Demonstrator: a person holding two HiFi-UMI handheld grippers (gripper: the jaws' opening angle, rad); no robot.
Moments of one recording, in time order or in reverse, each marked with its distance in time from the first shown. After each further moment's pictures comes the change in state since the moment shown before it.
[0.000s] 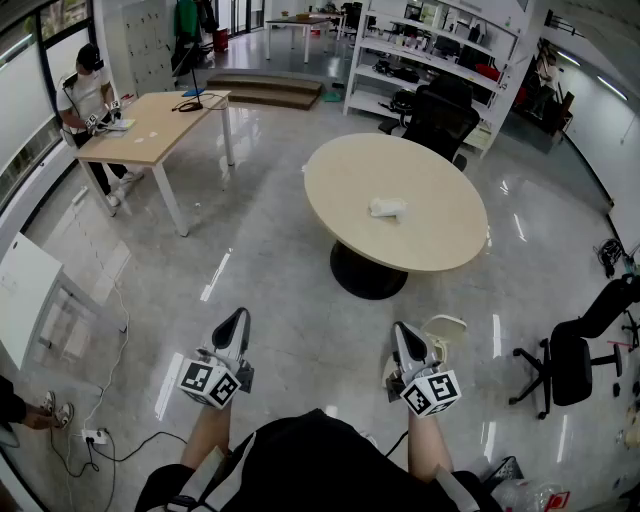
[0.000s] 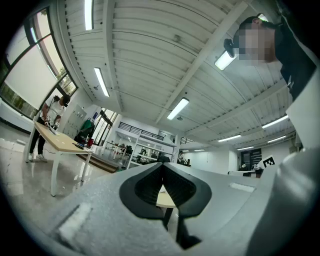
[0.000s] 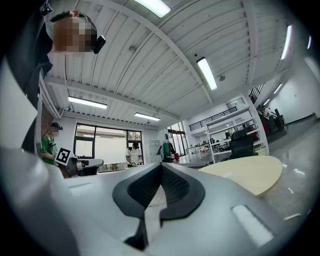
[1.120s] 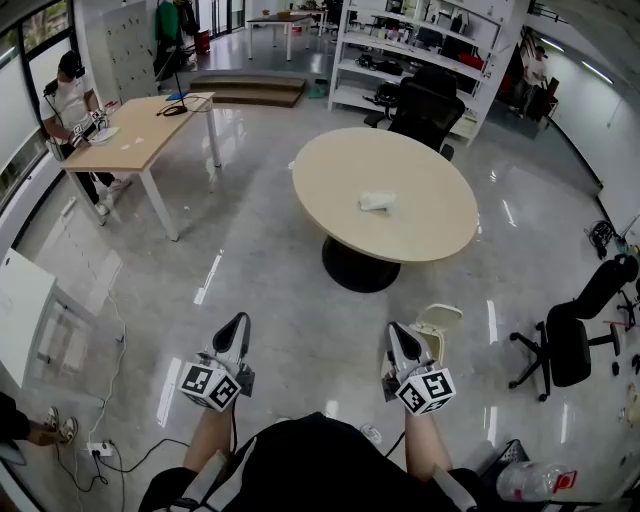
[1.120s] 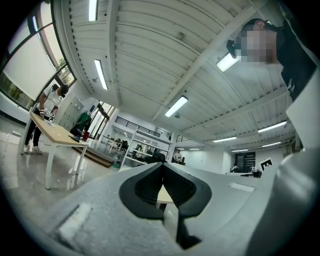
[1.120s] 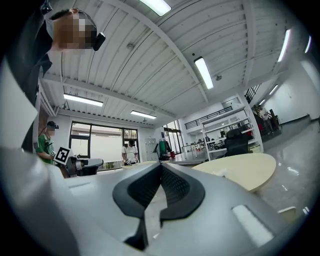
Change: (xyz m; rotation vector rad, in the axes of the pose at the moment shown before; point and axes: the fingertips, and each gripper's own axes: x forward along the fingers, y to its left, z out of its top) left arm -0.008 0.002 -0.016 -0.050 0.039 -0.060; right arm -0.013 0.013 -0.020 0.006 0.022 -0.058
